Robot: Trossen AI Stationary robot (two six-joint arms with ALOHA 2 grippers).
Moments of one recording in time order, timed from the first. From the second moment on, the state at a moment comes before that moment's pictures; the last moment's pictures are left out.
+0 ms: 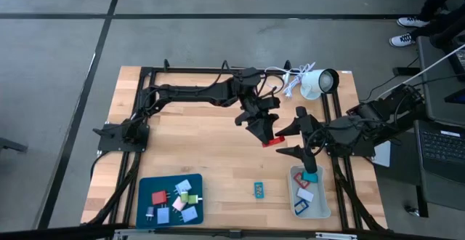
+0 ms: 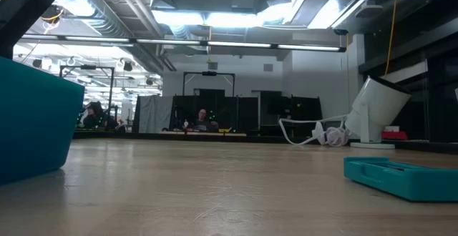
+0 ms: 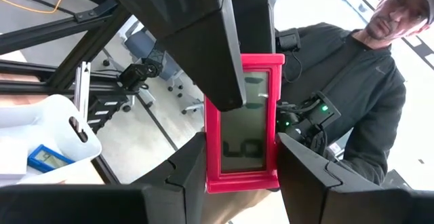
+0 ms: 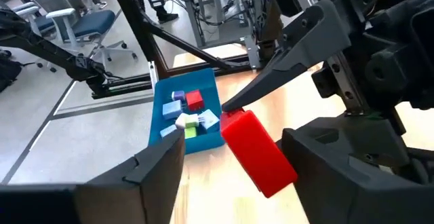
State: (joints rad) left arm 0.15 2.10 1.91 0.23 1.27 -0.82; right arm 0.55 1.16 1.35 -0.62 0.40 0.43
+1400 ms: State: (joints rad) left arm 0.42 2.10 1.91 -0.03 1.30 -0.67; right arm 0.85 1.16 0.99 -0.86 0.19 1.22
